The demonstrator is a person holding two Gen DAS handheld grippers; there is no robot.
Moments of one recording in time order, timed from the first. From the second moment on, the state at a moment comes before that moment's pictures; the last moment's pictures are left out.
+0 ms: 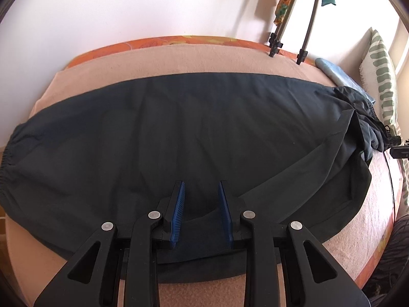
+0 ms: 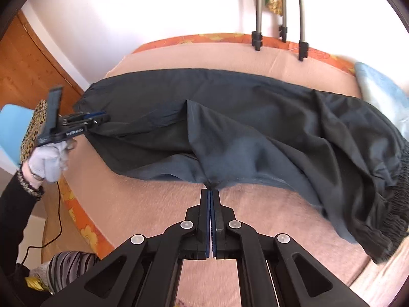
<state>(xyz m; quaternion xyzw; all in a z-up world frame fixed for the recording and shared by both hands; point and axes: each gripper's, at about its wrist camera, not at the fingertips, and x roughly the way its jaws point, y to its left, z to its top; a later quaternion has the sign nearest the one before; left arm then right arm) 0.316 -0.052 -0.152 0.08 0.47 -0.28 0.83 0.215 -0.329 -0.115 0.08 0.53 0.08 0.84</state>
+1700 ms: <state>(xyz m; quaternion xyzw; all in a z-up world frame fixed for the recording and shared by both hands) 0.168 -0.243 -0.100 0.27 0.39 -0.52 0.71 0.082 -0.497 -0.131 0.34 0.49 -0.06 0.80</state>
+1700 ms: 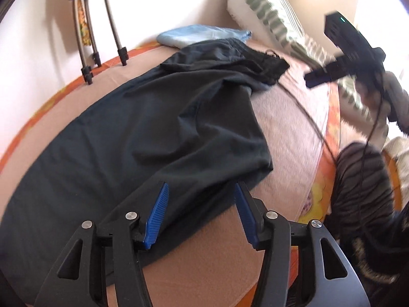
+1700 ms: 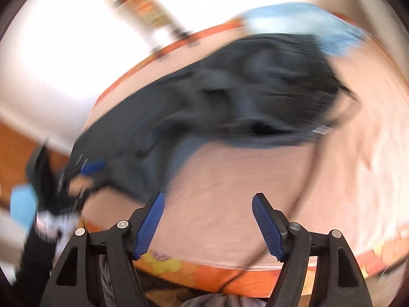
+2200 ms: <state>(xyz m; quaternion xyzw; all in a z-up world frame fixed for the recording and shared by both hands) 0.147 -0.267 -0.096 0.31 0.37 -0.52 0.70 0.098 -0.490 -0.115 0.11 0.45 -0.02 0.89</state>
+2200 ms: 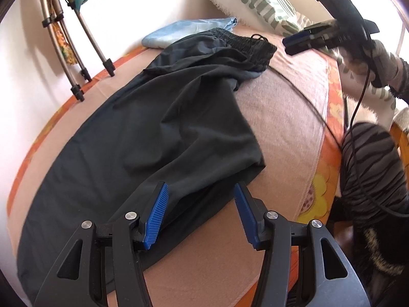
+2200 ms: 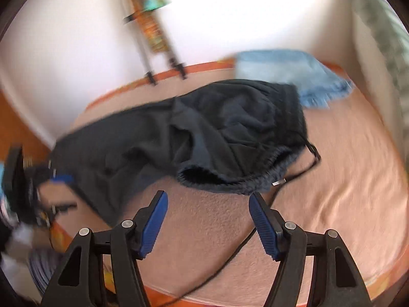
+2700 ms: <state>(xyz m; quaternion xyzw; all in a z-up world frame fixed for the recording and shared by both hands) 0.134 -0.336 -0.119 0.30 0.40 -0.57 0.65 0.140 -0.508 -0.105 -0.07 0.46 0.01 0.89</state>
